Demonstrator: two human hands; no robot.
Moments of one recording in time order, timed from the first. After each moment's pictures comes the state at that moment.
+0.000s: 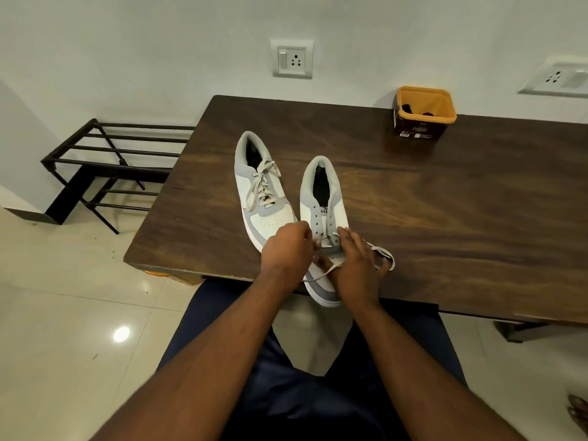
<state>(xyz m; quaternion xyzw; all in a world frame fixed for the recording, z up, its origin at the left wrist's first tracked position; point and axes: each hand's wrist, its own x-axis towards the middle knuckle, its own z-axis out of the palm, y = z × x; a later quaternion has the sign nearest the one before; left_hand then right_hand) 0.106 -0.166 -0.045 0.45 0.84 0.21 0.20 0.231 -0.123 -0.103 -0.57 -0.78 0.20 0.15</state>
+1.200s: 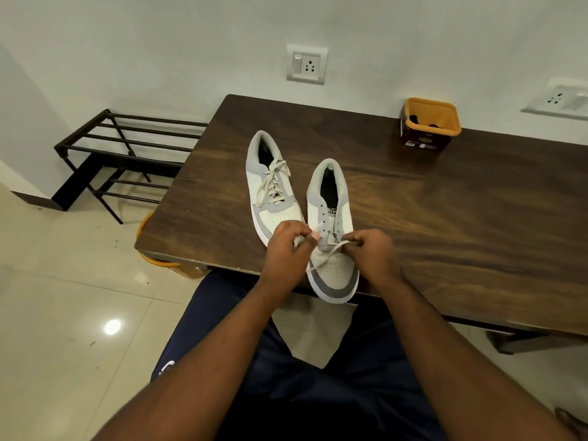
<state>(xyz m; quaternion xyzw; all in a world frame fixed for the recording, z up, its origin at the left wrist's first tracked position) 0.109 -0.203 -0.051 0.38 0.71 0.54 0.25 0.243 -0.088 -0.061 -0.50 -0.78 0.33 0.14</state>
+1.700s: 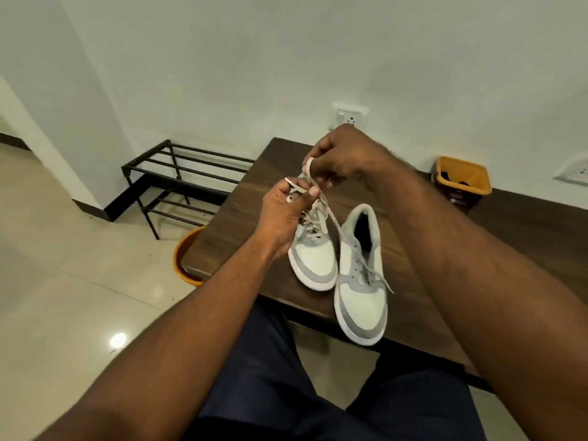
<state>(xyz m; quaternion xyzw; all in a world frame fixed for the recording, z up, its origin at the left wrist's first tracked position) 0.023 -0.188 0.045 0.22 0.49 0.77 0.35 0.090 -0.080 0.155 -0.29 -0.84 0.44 0.10</state>
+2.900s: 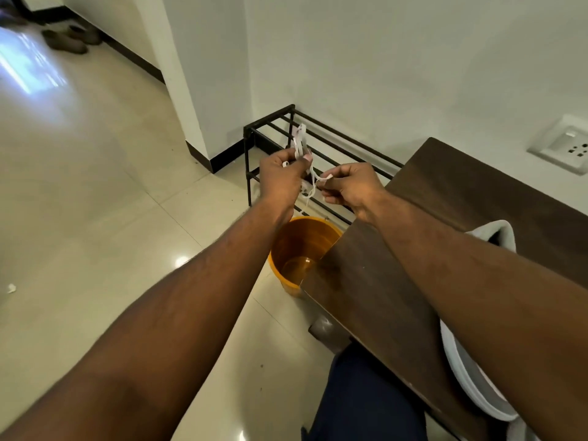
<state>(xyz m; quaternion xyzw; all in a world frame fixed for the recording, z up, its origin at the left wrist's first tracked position) -0.283 -0.283 -0.025 0.04 0.64 0.75 0.13 -0.222 -0.163 -0.005 -0.28 -0.72 0.64 0.04</state>
